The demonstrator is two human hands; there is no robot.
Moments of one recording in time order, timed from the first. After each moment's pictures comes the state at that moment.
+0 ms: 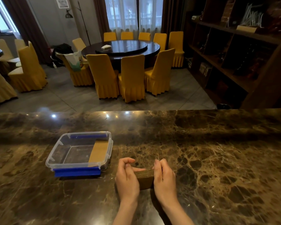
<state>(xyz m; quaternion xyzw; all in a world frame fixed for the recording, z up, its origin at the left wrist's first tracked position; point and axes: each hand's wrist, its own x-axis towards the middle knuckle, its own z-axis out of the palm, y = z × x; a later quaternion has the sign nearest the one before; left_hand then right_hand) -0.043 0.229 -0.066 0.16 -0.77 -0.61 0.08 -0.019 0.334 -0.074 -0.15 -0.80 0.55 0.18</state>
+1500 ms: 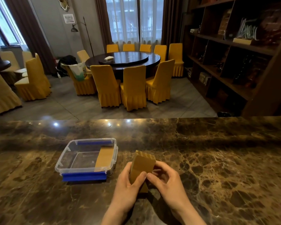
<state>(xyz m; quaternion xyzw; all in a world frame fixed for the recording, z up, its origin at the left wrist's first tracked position) -0.030 0.185 -0.018 -0.03 -0.72 -0.68 -0.15 -0.005 0.345 -0.034 -0.05 -0.72 0.68 0.06</state>
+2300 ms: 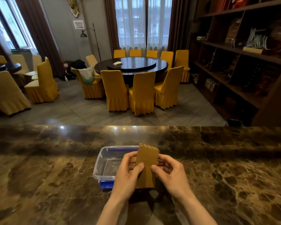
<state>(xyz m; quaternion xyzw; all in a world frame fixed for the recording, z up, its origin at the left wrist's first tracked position) -0.084 0.066 0.020 -0.06 -0.74 -0.66 -0.07 -0.059 0.234 0.014 -0.07 -0.72 0.69 0.08</state>
